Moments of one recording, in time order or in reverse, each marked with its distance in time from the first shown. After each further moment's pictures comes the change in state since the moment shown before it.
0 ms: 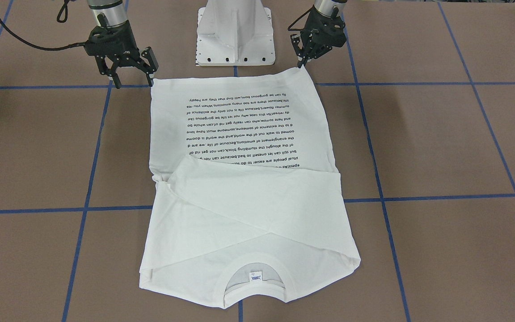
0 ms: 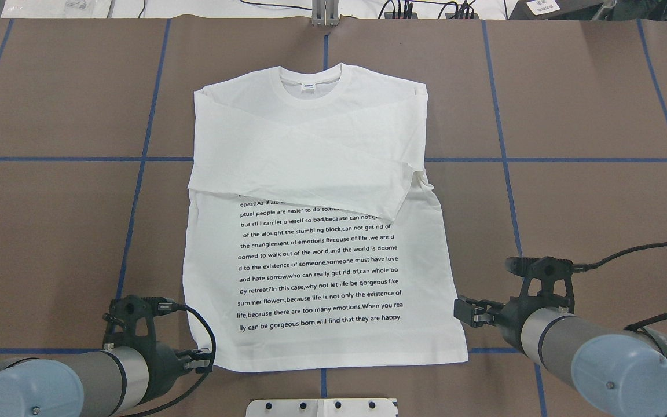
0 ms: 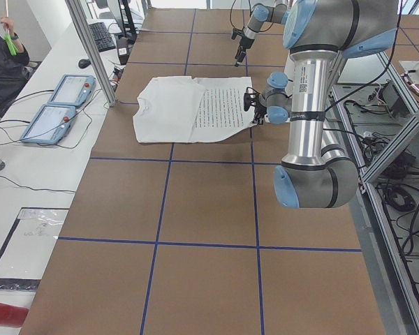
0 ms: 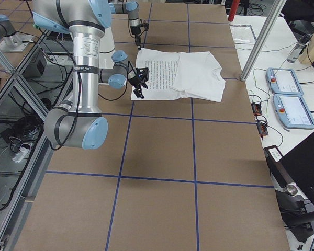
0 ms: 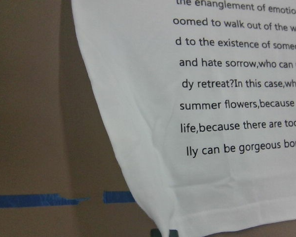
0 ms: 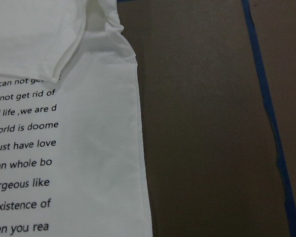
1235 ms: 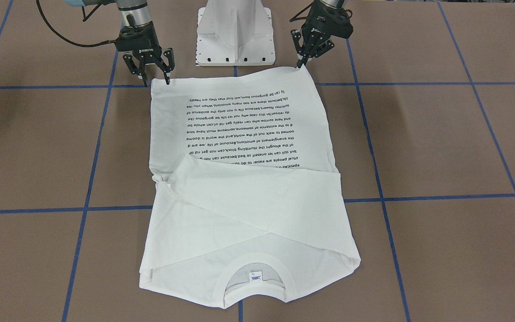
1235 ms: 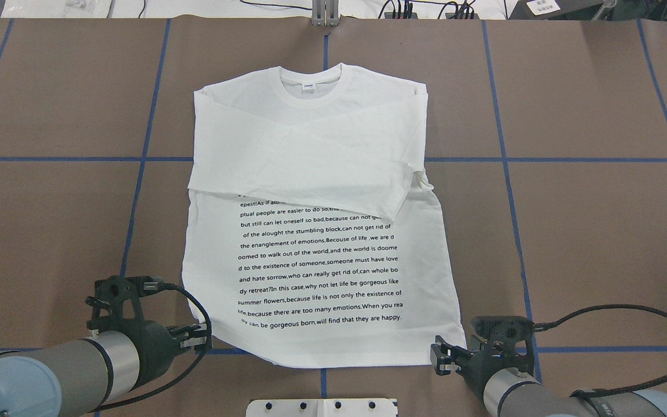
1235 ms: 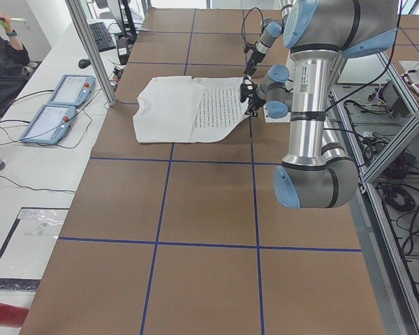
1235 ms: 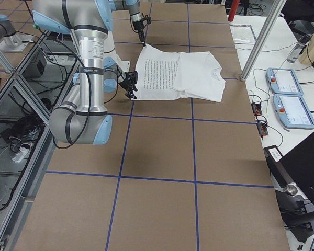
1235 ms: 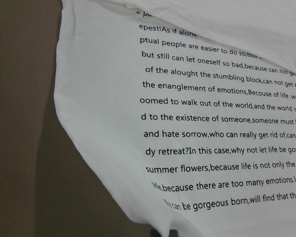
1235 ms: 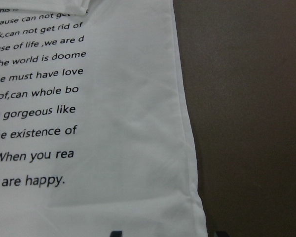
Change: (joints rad) left arm -0.014 -0.003 -0.052 -0.001 0.089 0.000; right arm -0.190 0.073 -0.115 0.017 -0.191 0.087
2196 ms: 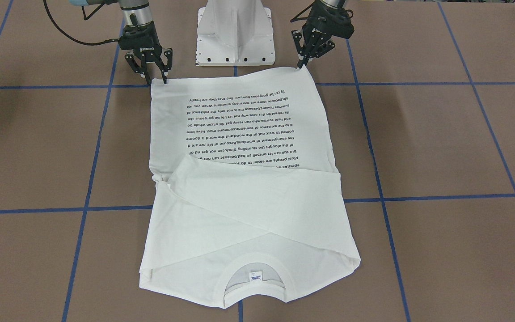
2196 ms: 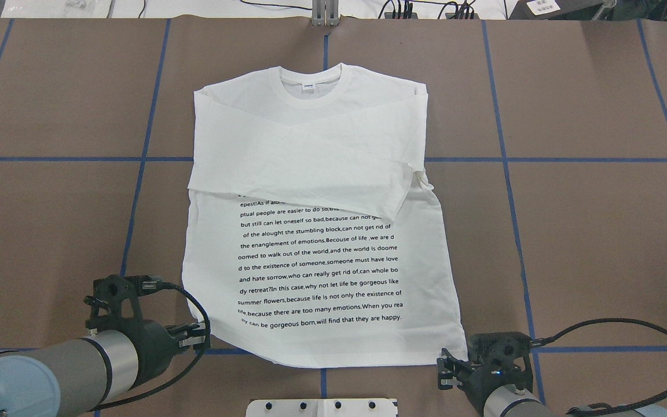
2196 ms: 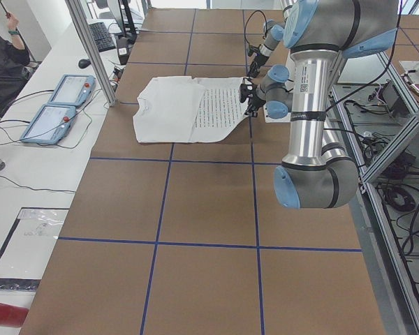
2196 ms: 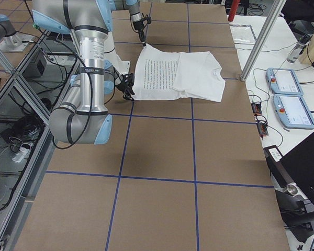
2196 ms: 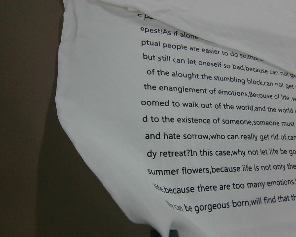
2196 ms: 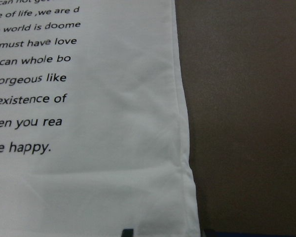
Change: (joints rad) left arm -0.002 0.004 -0.001 0.000 0.001 0.000; right arm -0.044 -0.005 -0.025 -0.008 -0.033 0.001
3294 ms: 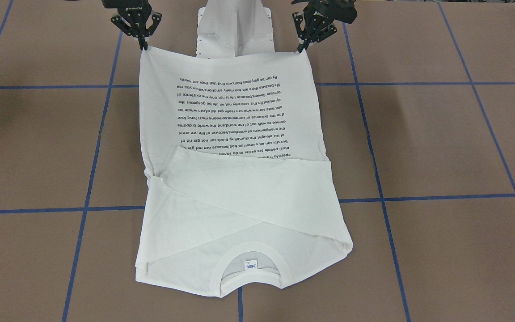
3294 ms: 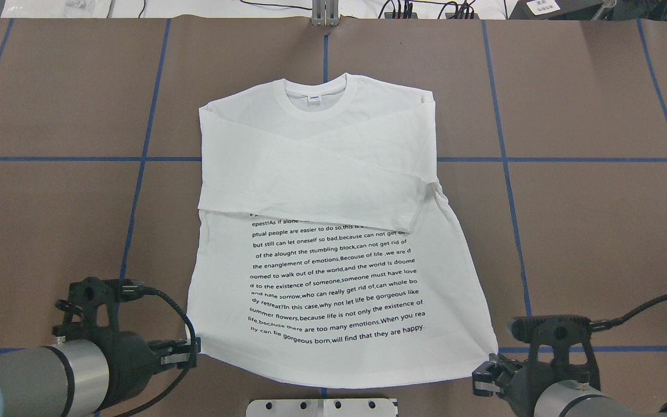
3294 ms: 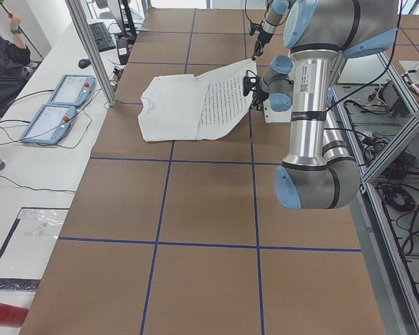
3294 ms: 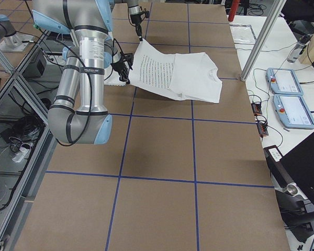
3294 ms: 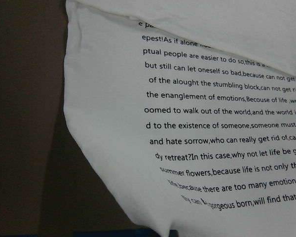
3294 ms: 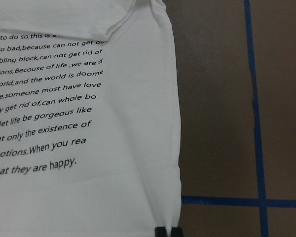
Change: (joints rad) left arm 0.010 0.009 -0.202 0.174 -0.098 0.004; right arm 0.047 0.041 0.508 -0.621 0.198 -0.004
